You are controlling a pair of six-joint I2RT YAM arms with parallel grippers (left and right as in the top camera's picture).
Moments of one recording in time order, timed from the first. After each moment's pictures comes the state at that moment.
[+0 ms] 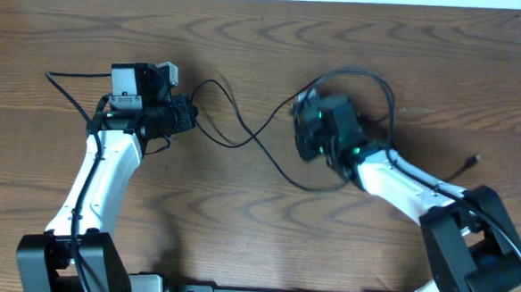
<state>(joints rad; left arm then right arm) 0.06 1.51 1.01 -0.49 0.41 -0.25 0.51 1.75 0.94 0.04 -0.17 0.02</state>
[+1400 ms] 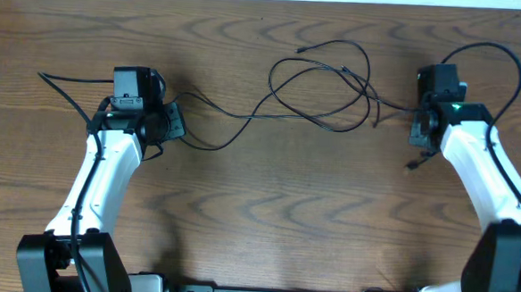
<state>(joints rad) 0.06 1.51 1.01 -0.60 0.12 -0.25 0.07 1.66 1.16 -0.79 0.47 0.27</state>
